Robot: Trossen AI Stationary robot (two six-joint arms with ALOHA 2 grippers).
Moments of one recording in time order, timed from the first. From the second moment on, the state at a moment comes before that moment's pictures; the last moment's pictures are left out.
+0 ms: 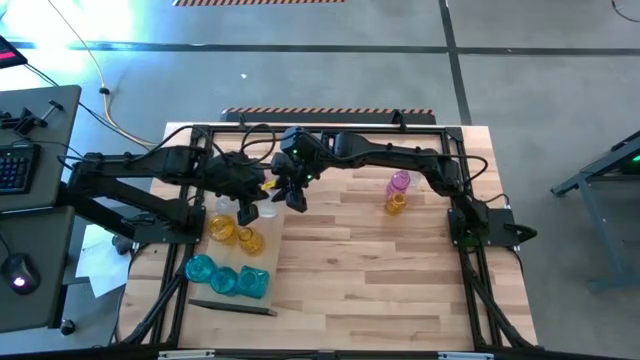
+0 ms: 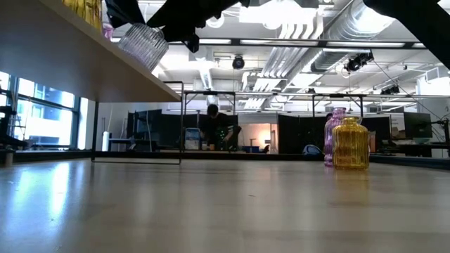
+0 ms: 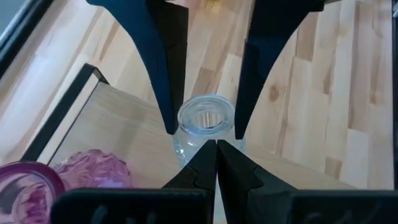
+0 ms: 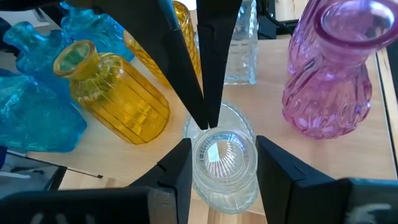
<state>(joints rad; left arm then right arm) -0.01 1.13 1.21 -0.98 -0.09 -0.28 -0.14 2.19 2.24 -0.74 -0.42 0.00</state>
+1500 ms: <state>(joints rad) 0.01 1.13 1.21 -1.06 -0.15 -0.28 -0.15 2.26 2.29 -0.65 -0.39 0.05</state>
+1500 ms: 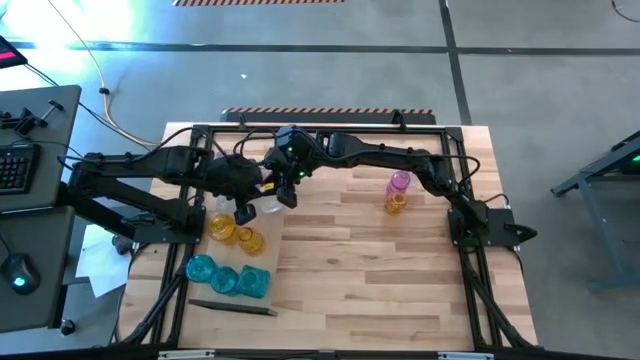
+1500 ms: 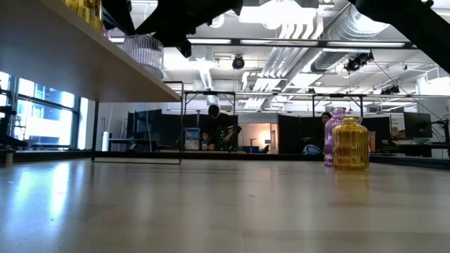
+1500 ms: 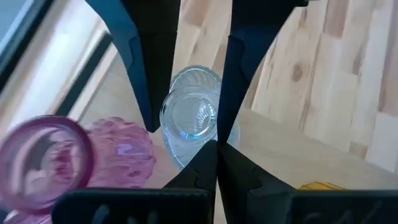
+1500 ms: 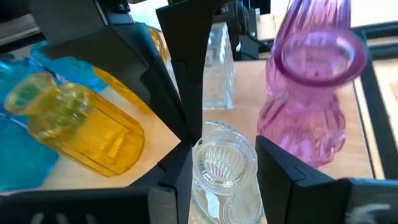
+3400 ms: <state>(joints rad) 0.01 1.01 1.21 -1.04 -0.24 -0.36 -0.08 2.28 2.30 -0.64 -0.39 0.06</state>
